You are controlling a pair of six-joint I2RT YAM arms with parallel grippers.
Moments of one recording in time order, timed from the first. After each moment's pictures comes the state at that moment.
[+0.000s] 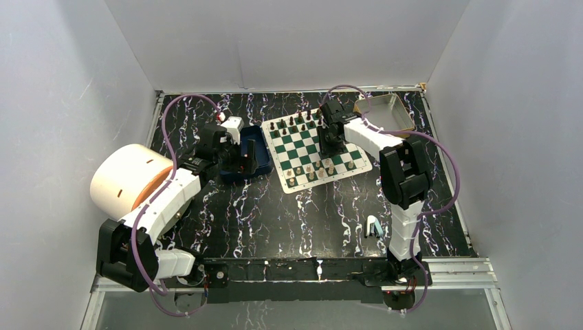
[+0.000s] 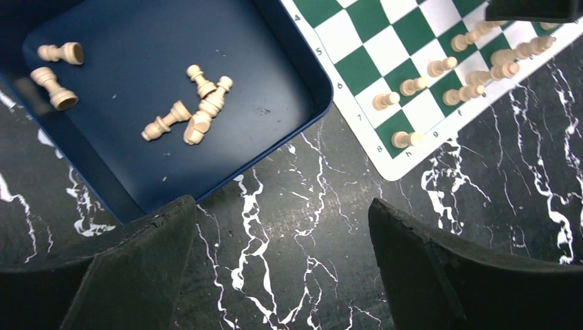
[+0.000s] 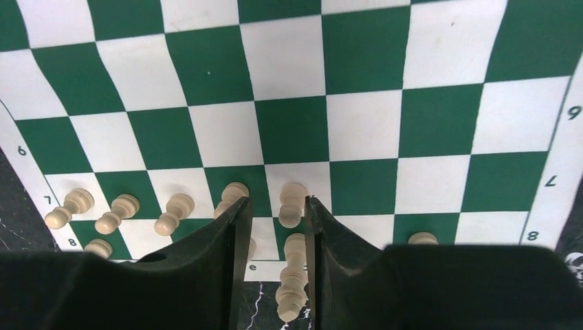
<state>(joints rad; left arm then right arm) -0.36 1.26 0.92 -0.38 0.12 -0.16 0.46 2.01 1.52 -0.65 -0.01 0.26</state>
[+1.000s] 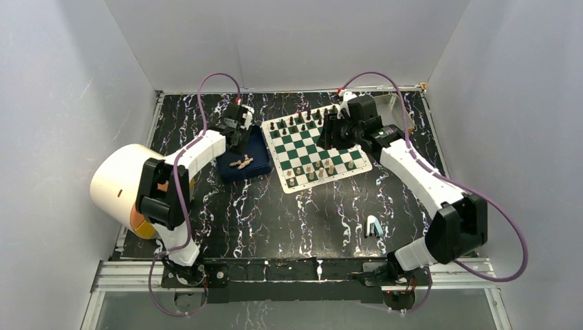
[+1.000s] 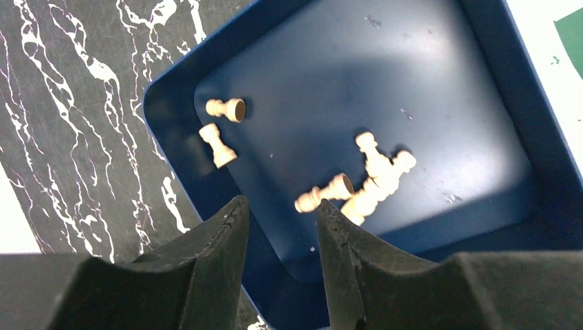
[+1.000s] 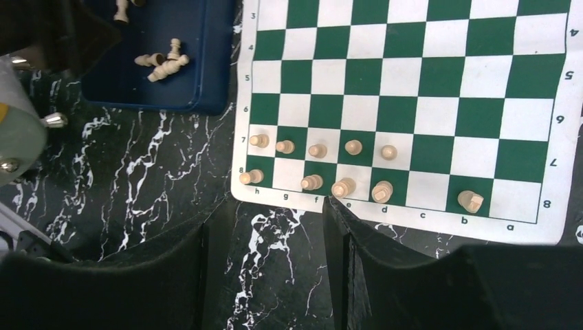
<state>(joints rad) -0.35 1.74 1.29 -0.51 -0.31 0.08 0.47 1.47 1.28 -0.50 -0.20 0.31</state>
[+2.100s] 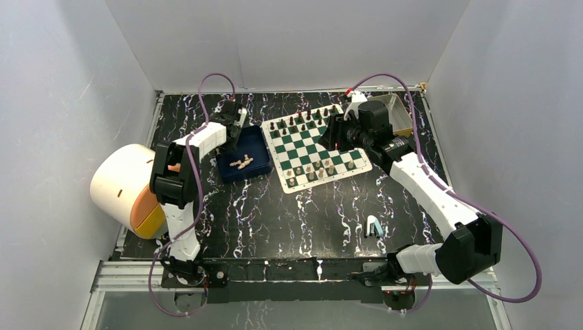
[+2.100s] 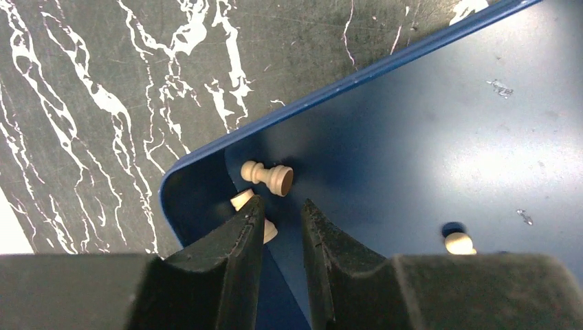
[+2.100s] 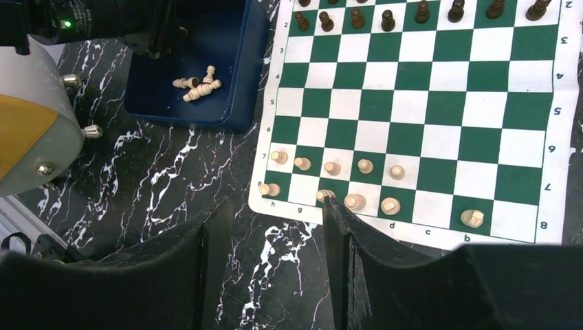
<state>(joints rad) -0.26 2.00 1.43 -0.47 -0.35 0.14 0.47 1.30 1.16 -0.37 -0.23 0.32</state>
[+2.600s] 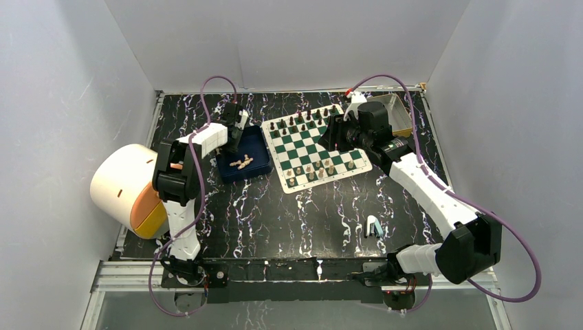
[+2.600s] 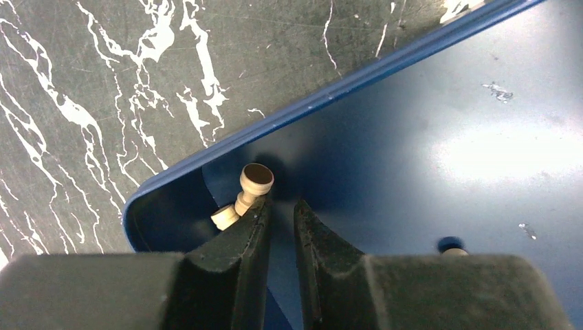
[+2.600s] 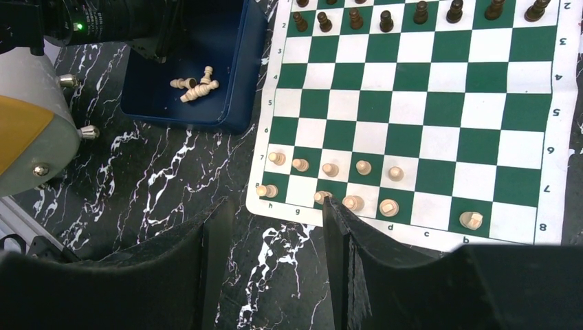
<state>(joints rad) -0.25 2.05 1.44 -0.46 -0.32 0.15 0.47 1.30 1.15 -0.36 -0.22 0.31</state>
